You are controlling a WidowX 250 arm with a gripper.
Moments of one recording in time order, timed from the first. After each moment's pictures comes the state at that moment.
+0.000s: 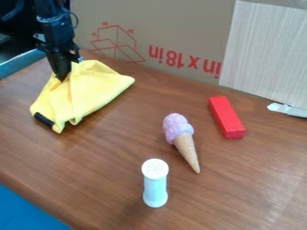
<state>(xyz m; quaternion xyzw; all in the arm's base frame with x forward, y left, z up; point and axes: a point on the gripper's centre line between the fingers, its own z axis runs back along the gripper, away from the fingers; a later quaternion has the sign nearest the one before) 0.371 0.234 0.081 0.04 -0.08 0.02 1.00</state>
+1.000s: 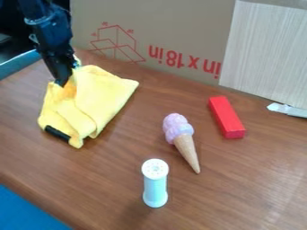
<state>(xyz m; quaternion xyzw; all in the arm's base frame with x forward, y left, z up) 0.330 0.186 0.106 0.02 -0.14 -0.06 0.99</state>
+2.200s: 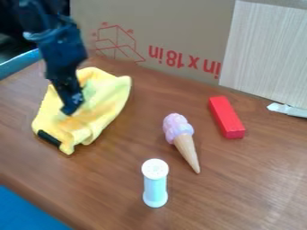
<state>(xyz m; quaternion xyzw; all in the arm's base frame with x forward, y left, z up) 0.259 0.081 0.124 0.01 -0.12 -0.24 0.96</state>
